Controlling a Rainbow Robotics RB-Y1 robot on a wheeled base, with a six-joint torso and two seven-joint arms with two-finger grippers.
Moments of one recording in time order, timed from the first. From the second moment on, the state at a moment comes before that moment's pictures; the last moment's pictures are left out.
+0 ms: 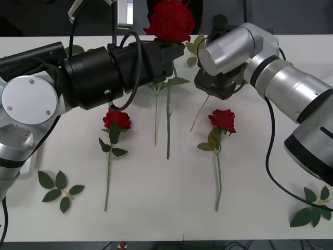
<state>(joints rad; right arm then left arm) -1.18 -0.34 0.75 -0.70 -0.74 1.16 0.53 -0.44 0.53 -0.30 -1.97 1.50 0.61 -1.76</state>
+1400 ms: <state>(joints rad) -1.12 -0.49 0.81 -0.73 -0.73 1.09 0.73 -0.45 0.50 -0.30 -1.97 1.48 0.60 -1.76</state>
